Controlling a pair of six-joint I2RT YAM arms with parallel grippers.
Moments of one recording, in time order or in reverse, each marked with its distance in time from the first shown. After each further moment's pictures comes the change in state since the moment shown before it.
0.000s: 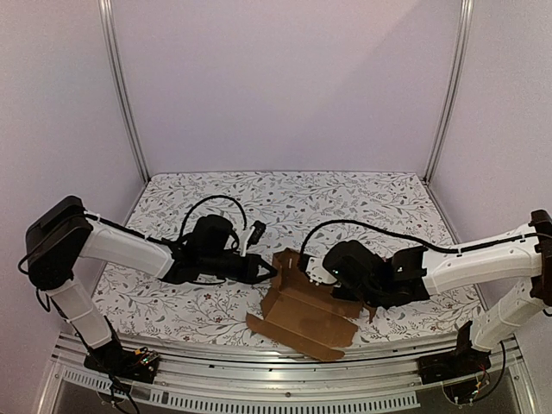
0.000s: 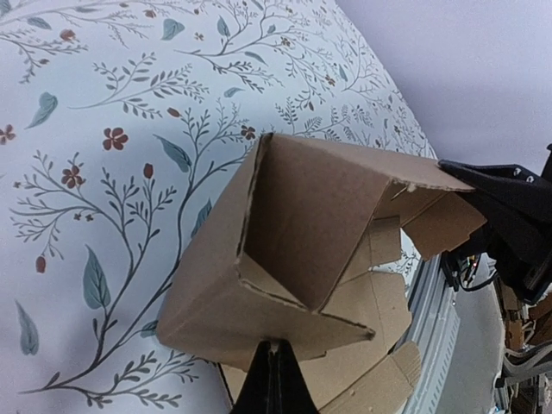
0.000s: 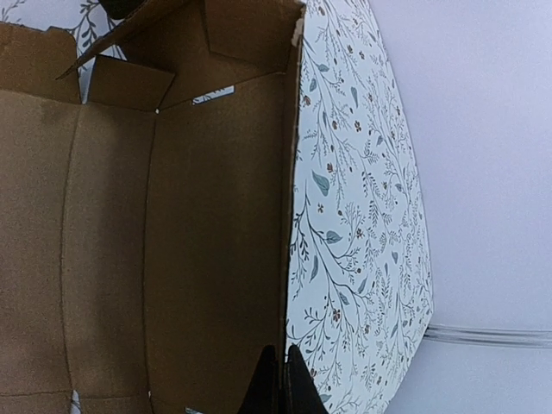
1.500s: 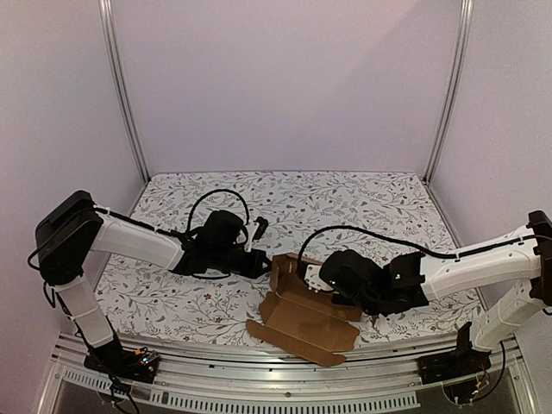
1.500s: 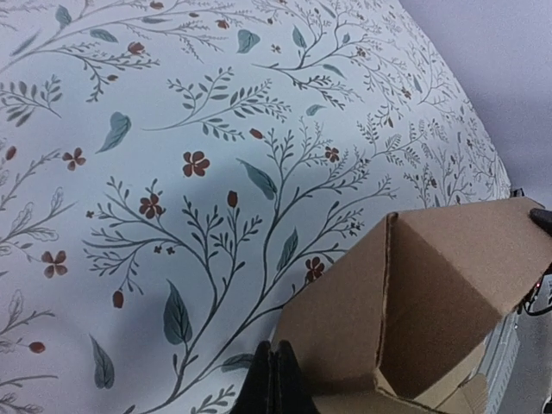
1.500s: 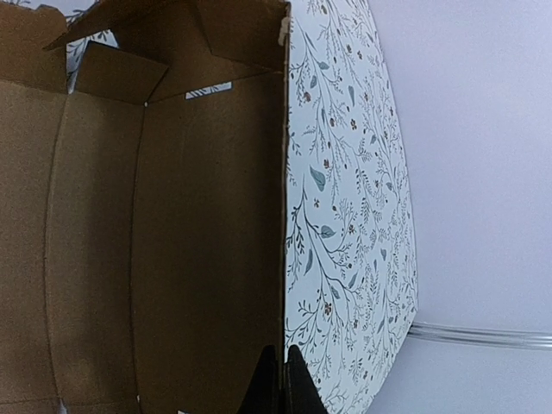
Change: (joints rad) left arm 0.010 0.072 0.115 -0.150 -0.168 0.092; right arm 0.046 0.010 -0.006 -0.014 0.065 -0.001
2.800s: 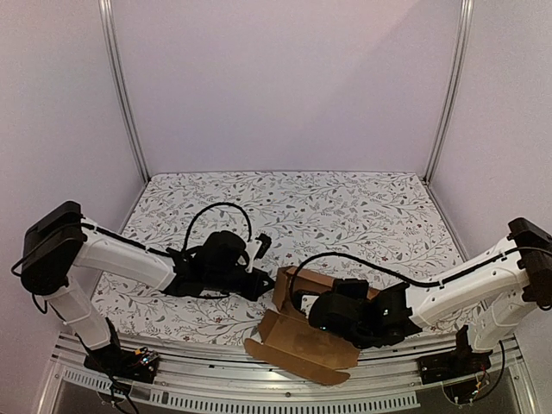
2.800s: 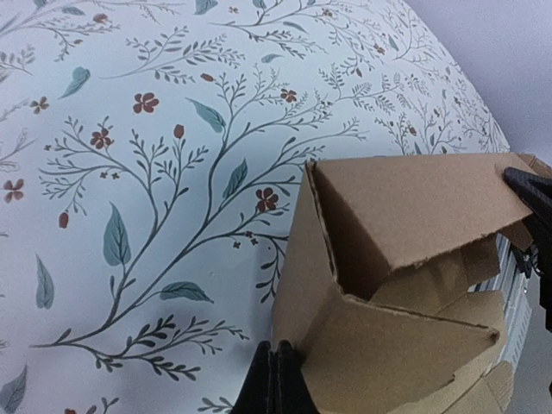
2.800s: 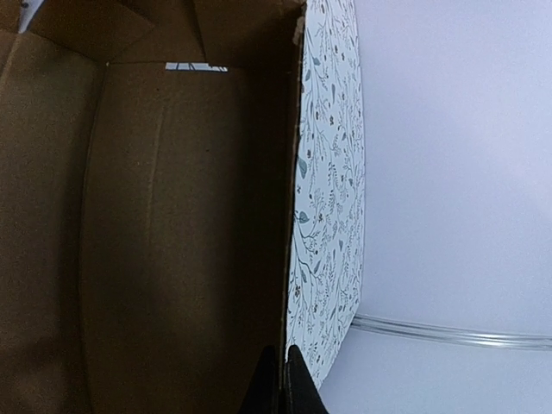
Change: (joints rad) left arm -0.150 -0.091 -0.115 0.028 -0.119 -0.026; right arm 0.169 0.087 -0.063 0.032 0.256 -0.008
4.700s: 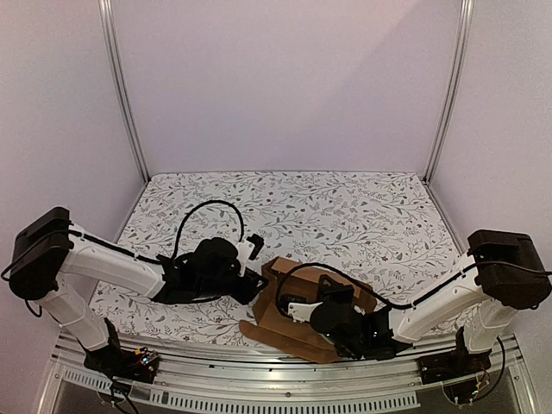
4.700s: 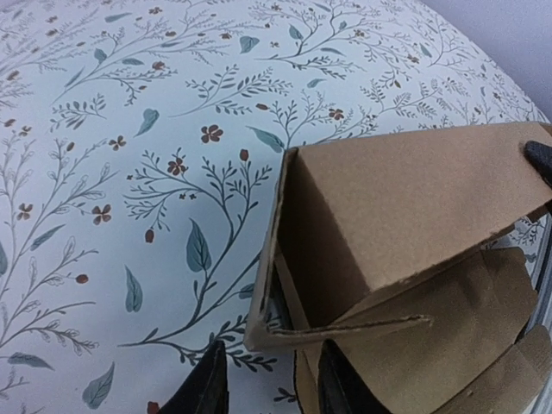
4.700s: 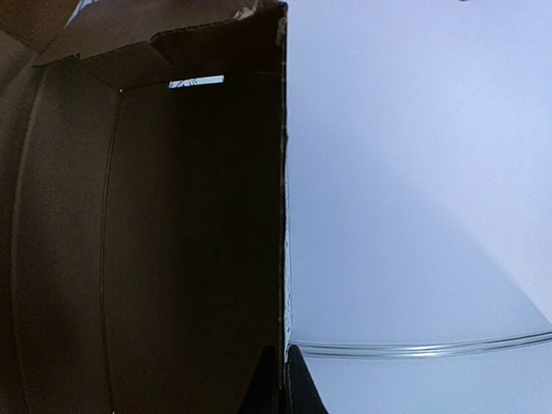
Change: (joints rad) left arm -0.037 -0.098 -0.092 0.024 -0.230 0.161; right arm 0.021 0.180 -0.139 0.808 0.182 -0.502
